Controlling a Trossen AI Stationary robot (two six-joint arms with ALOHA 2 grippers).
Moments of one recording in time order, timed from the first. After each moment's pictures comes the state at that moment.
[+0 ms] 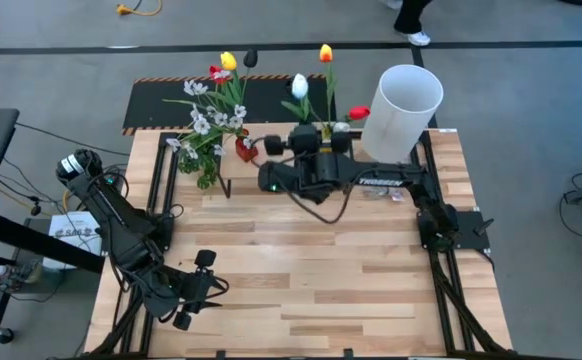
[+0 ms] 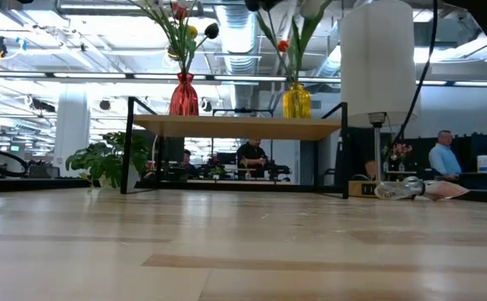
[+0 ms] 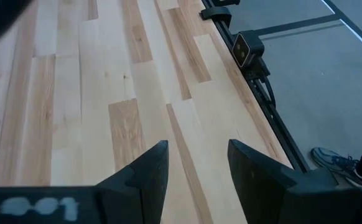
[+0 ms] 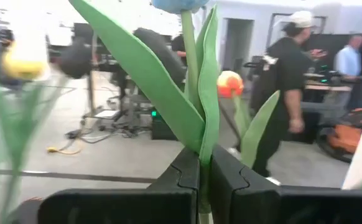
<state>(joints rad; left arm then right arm) -0.89 1.21 0.86 -0.41 -0.46 -0.43 0.03 2.13 2.33 -1.17 1.57 0.89</state>
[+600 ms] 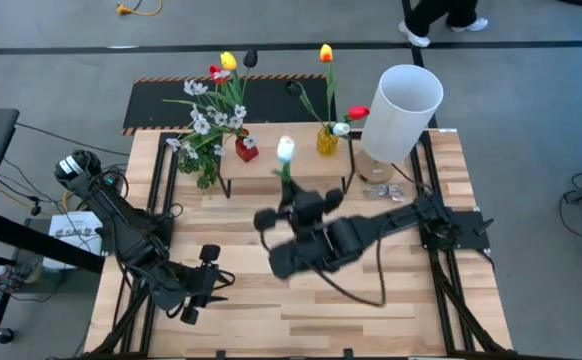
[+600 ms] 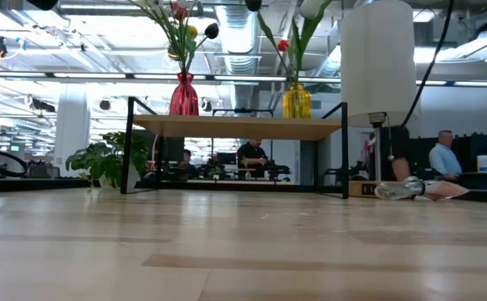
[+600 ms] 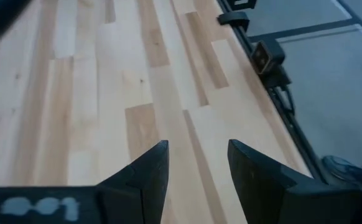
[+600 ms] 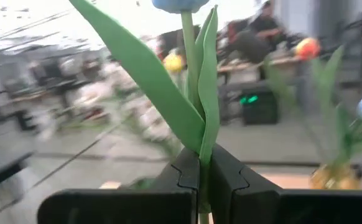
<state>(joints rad) -0.83 1.21 0.86 -0.40 -0.46 -0.40 0.37 2.13 2.33 -0.90 1.56 0.89</state>
